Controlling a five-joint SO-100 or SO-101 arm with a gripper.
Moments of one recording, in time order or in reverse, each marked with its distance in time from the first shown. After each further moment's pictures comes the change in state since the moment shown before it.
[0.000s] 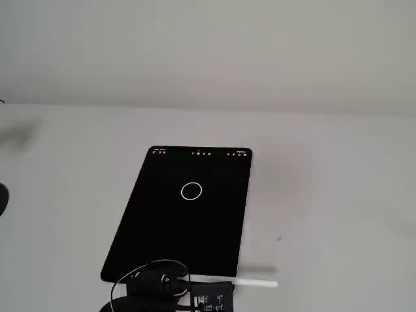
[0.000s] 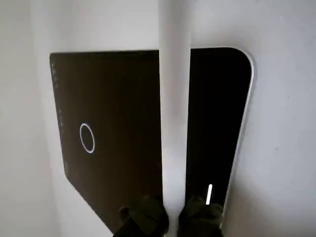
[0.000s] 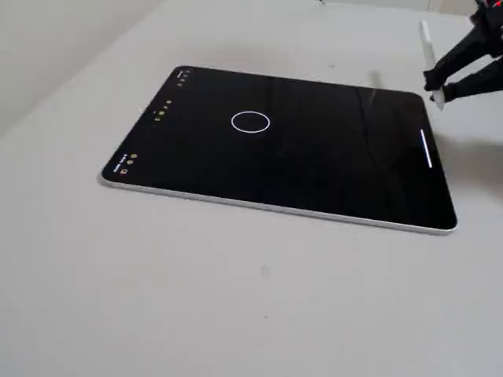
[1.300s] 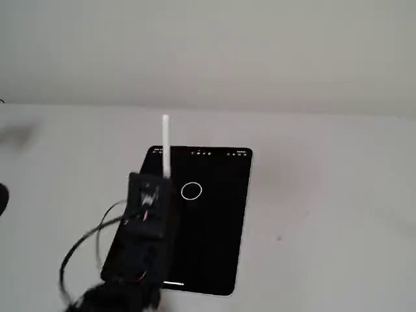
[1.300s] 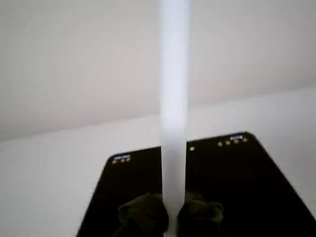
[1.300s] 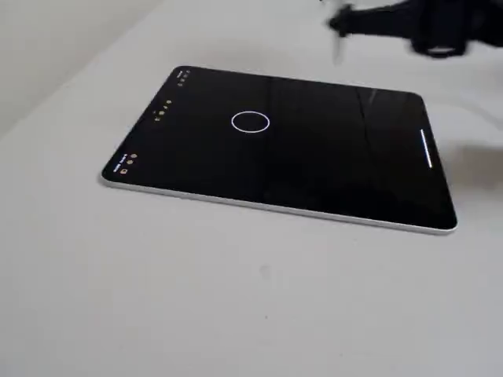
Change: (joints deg) arm -10.5 -91.7 -19.2 -112.9 -67.4
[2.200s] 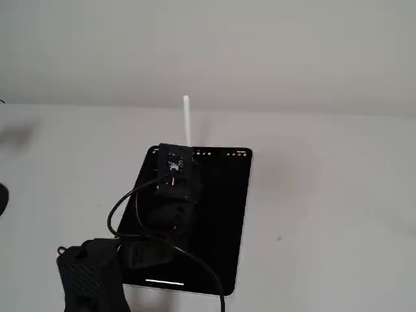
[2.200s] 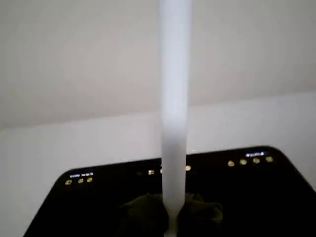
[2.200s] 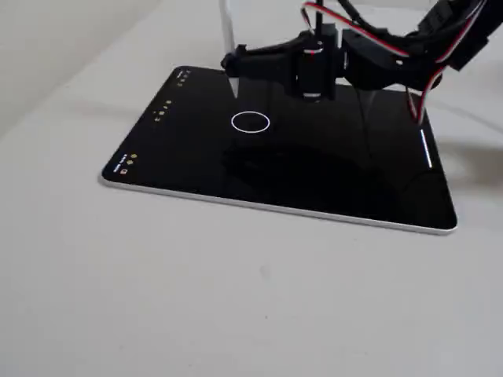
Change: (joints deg) arm 0.9 -38.2 -37.6 -0.8 -2.8
